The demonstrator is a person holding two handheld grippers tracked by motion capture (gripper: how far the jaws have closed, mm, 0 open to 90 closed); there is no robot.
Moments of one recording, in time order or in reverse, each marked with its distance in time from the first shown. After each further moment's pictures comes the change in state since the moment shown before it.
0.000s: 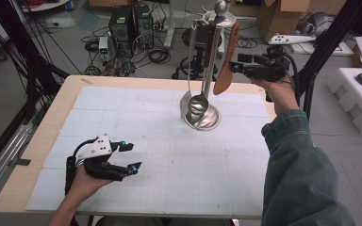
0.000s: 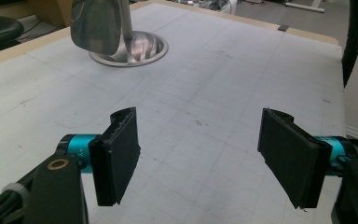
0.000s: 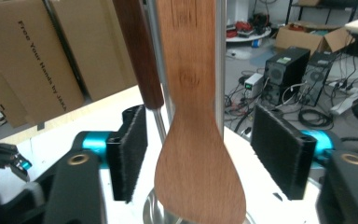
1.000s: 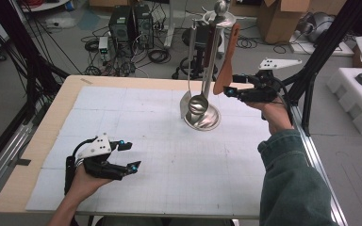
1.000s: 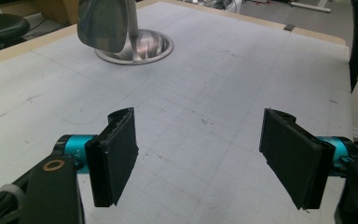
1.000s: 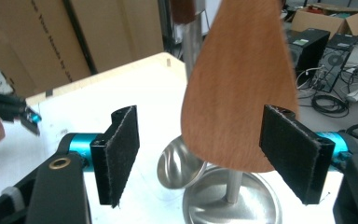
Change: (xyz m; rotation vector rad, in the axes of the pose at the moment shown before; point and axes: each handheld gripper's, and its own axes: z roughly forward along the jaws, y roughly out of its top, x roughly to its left) left arm 0.004 -0.001 0.000 0.007 0.024 -0.013; right arm 0.016 -0.049 0.007 0.064 0.045 -0.043
